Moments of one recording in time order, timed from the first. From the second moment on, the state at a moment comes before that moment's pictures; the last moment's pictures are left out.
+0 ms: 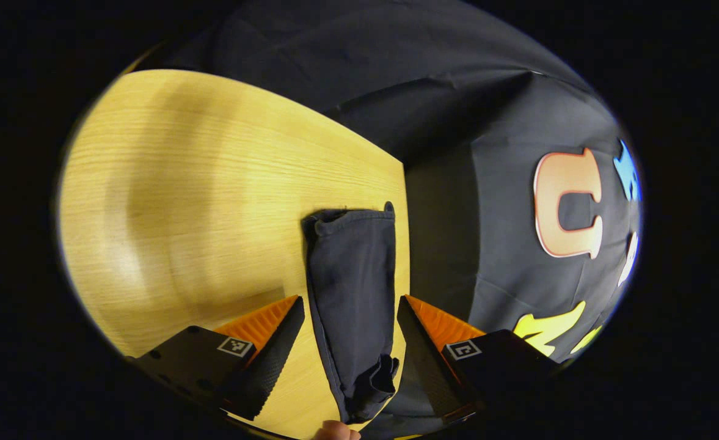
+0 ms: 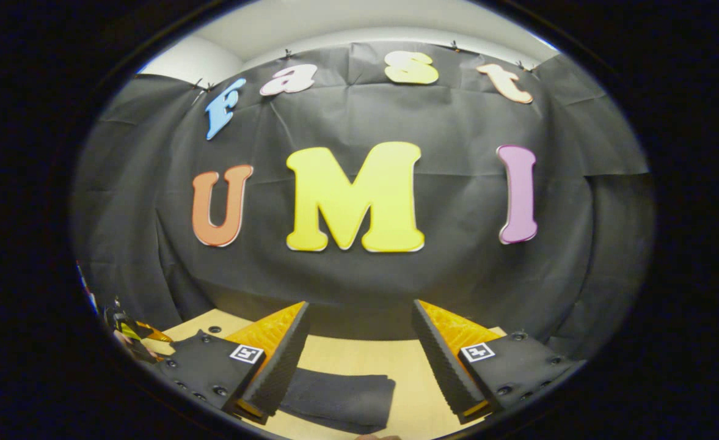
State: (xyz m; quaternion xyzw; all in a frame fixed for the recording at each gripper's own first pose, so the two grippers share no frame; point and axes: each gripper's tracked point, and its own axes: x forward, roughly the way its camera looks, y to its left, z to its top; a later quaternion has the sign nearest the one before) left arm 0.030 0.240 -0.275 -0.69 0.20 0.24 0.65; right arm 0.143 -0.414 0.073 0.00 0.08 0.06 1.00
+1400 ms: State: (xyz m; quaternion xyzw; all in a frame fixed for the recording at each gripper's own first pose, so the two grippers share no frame) left arm 0.100 0.240 -0.276 -0.60 0.17 0.19 0.76; right arm 0.126 -0.481 0.095 -0.05 0.08 0.00 1.00
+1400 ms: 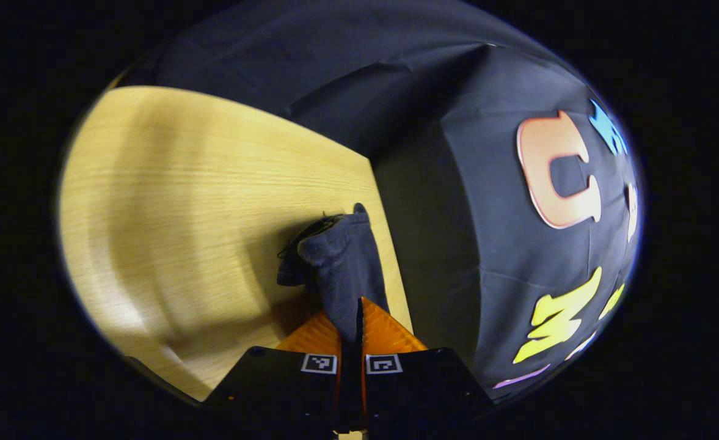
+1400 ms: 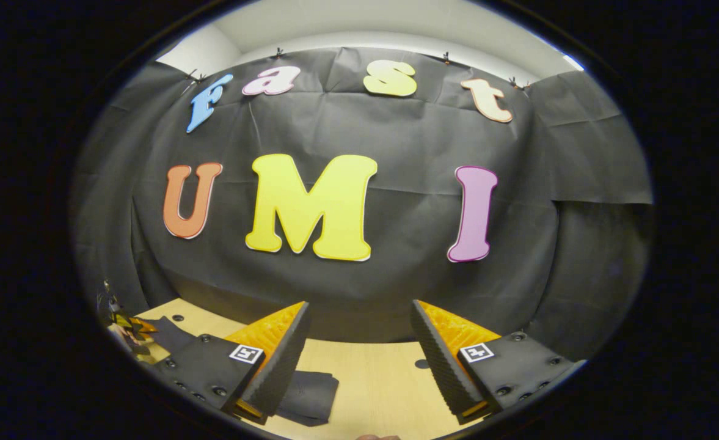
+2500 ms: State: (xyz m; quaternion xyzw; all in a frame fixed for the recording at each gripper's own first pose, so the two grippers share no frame) left arm 0.169 -0.029 -0.112 -0.18 0.17 -0.02 0.97; right arm 0.088 -0.554 0.082 -0.01 0.09 -0.03 1.00
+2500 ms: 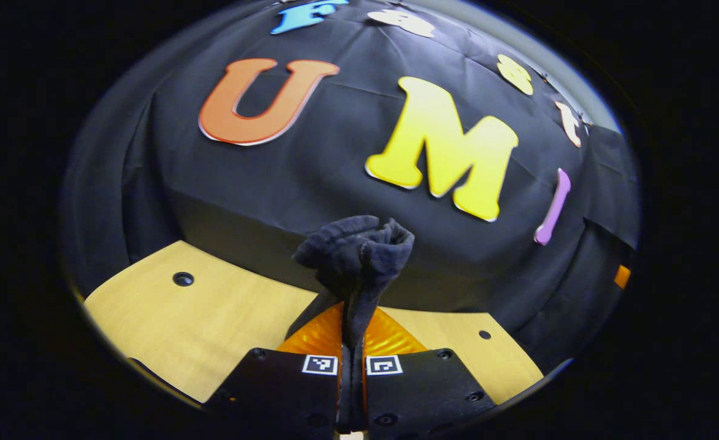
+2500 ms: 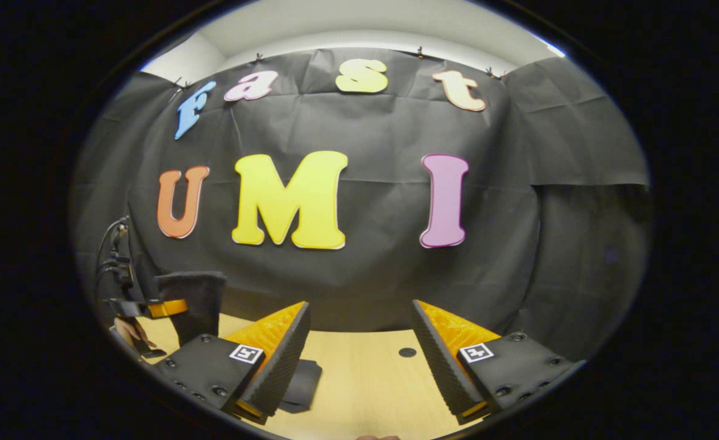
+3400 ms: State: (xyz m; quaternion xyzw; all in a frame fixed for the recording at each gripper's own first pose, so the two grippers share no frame) left arm 0.128 -0.155 -0.273 0.04 0.31 -0.09 0.95; right arm 0.068 -0.610 0.070 0.00 0.10 -0.07 0.99
